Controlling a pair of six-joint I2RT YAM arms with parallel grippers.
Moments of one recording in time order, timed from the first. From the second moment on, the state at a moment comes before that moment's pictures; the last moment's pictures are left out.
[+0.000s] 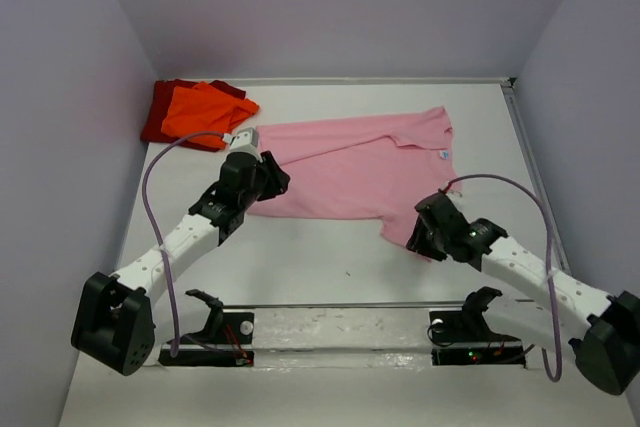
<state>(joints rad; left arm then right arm) -0.46 1.12 0.67 -0.03 -0.07 -0.61 0.57 0.88 0.56 -0.66 0.19 0.93</state>
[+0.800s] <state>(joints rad) -0.46 1.12 0.66 -0.01 -0.03 -0.61 0.86 1.26 0.88 -0.86 0.50 0.93</state>
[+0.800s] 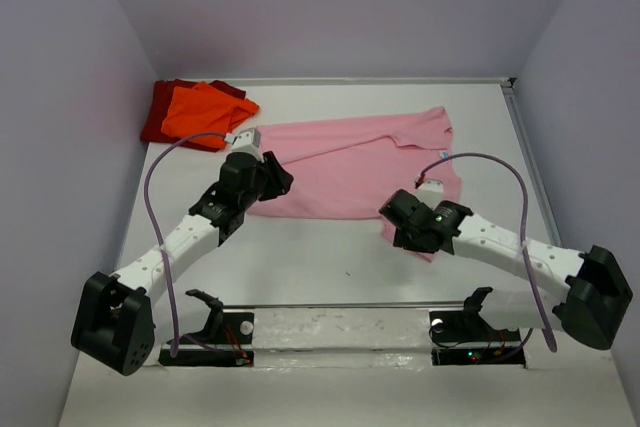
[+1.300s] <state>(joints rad) -0.46 1.12 0.64 0.02 0.01 -0.62 0.86 1.19 0.67 -0.97 0.53 1.46</state>
